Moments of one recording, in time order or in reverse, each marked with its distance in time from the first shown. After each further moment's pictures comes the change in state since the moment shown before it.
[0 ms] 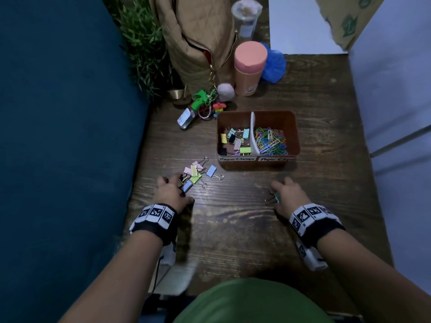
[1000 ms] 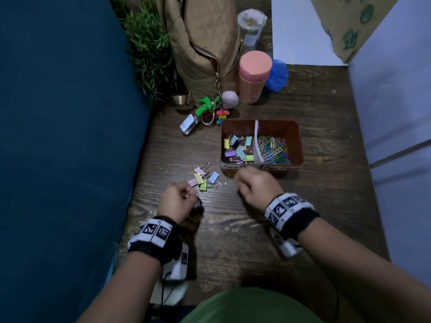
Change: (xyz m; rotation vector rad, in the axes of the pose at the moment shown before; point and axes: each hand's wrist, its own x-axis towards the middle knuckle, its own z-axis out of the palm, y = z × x) left_hand -0.023 0.015 -0.008 -0.388 0.180 0.207; right_hand 0.020 -0.081 -0.031 0.243 0.259 -0.460
